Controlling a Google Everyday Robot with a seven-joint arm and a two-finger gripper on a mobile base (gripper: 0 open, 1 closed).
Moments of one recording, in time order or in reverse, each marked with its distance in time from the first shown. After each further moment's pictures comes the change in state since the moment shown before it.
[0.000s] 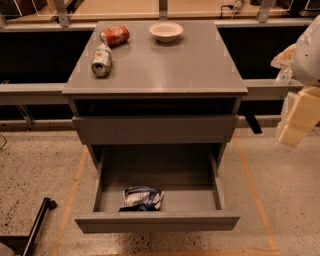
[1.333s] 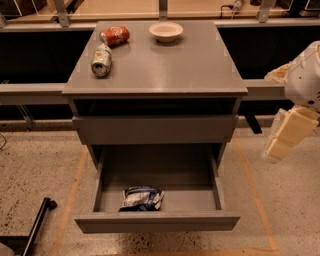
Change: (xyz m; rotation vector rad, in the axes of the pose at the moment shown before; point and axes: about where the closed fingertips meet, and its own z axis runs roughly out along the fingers) arm 0.001 0.007 0.034 -0.005 -0.106 0.036
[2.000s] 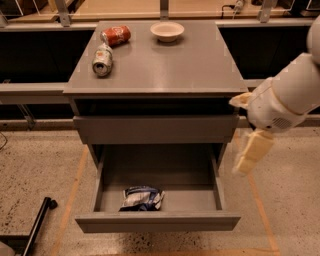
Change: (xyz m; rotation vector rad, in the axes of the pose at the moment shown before) arm -0.014 0.010 0.083 -0.108 -0.088 -0.091
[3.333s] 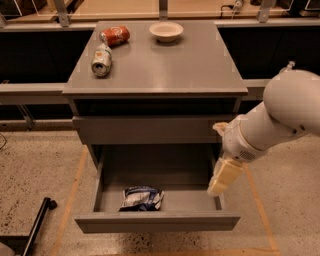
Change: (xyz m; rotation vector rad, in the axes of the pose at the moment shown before) arm 0.004 0.014 0.094 0.015 -0.027 0.046
